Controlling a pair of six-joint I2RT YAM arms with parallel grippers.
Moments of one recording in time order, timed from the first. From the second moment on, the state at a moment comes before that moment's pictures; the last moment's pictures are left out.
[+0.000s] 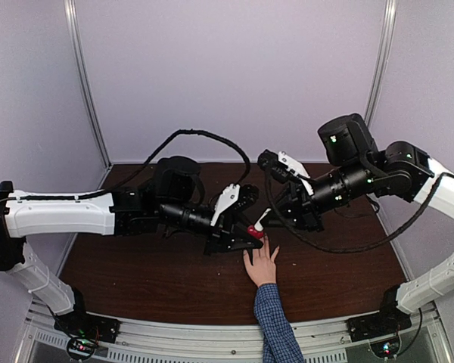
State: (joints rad) left arm -1.11 1.50 1.15 -0.02 0.57 0.19; right arm 1.00 1.26 1.42 -0.78 -0.42 -0.09
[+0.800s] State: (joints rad) left arm -1.13 1.47 1.13 0.04 0.62 0.20; right arm 0.99 1.22 1.43 -0.78 -0.44 -0.14
